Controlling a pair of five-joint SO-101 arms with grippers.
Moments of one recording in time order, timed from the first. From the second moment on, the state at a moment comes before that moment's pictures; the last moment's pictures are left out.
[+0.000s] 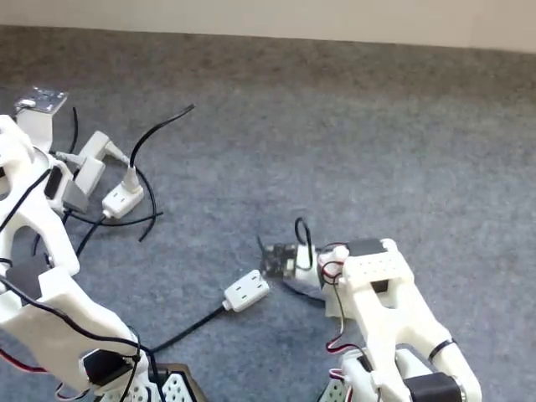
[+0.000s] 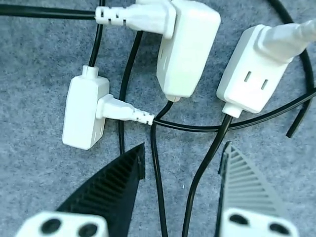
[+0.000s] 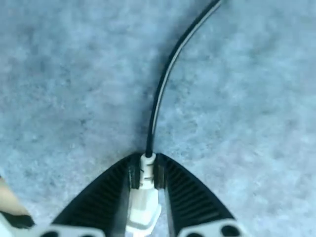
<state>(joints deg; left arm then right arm) -37.2 16.7 -10.2 84.5 -38.2 -16.5 -27.2 62.5 58.4 73.6</state>
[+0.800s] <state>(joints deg) -10.9 -14.9 -34.5 101.1 -24.0 -32.6 -27.1 6.1 83.6 4.5</state>
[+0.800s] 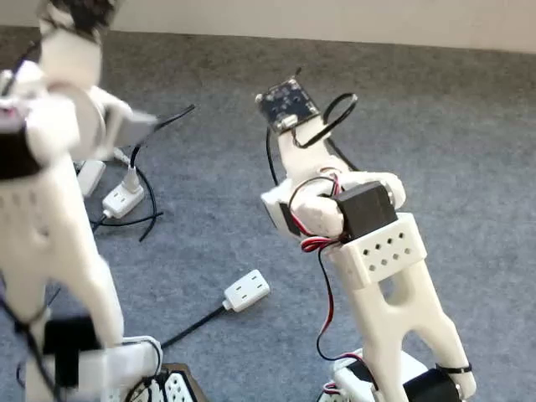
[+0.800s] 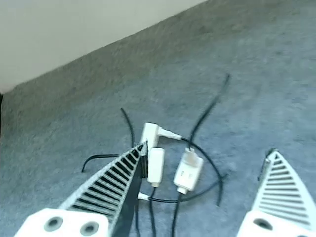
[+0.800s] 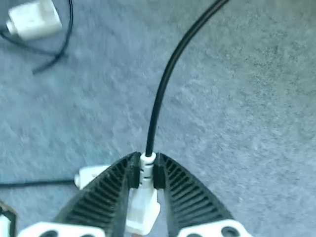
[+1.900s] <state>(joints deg) 4.1 -103.3 71.4 65.1 -10.2 -50.3 -50.2 48.9 40.0 -5.5</state>
